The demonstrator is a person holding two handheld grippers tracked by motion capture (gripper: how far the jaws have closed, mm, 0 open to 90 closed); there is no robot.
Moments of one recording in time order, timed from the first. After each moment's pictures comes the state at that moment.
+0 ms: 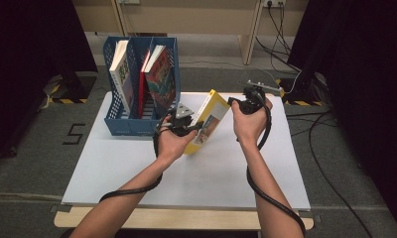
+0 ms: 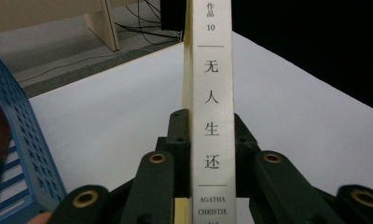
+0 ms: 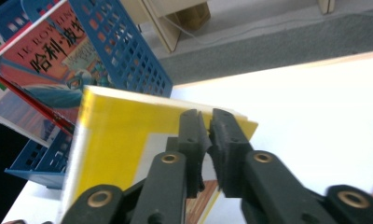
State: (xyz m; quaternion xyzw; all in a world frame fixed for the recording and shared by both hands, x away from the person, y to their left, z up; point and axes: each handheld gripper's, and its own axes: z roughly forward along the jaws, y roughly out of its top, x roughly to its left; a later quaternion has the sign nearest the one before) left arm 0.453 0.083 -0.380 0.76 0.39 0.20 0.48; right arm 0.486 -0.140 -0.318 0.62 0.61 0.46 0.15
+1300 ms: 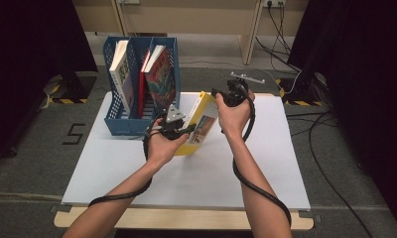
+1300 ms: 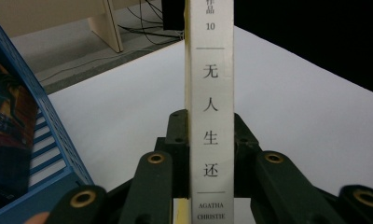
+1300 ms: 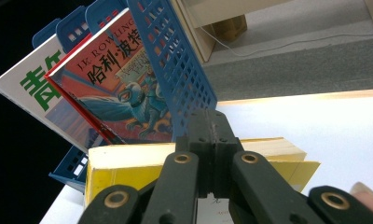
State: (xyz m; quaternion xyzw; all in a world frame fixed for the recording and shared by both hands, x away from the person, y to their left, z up) left arm 0.443 0.103 -0.378 0.77 0.37 0.21 0.47; right arm 0.505 -0.100 -0.311 0.57 0.63 0.51 0.14
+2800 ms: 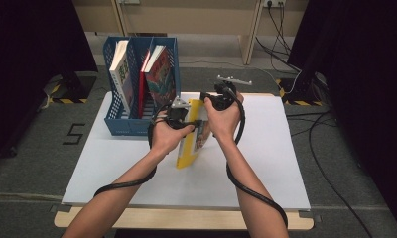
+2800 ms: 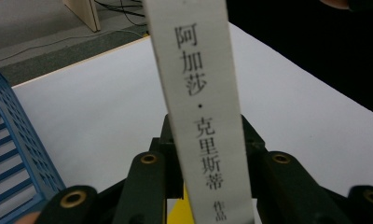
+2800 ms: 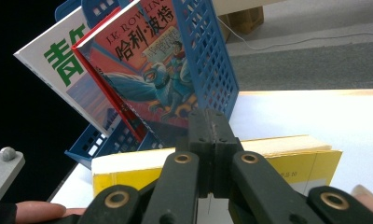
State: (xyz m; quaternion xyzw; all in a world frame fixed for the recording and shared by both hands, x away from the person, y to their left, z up) left arm 0.469 0.093 -0.365 0.79 0.39 0.14 0.46; right arm 0.495 -0.072 -0.313 0.54 0.66 0.51 0.13
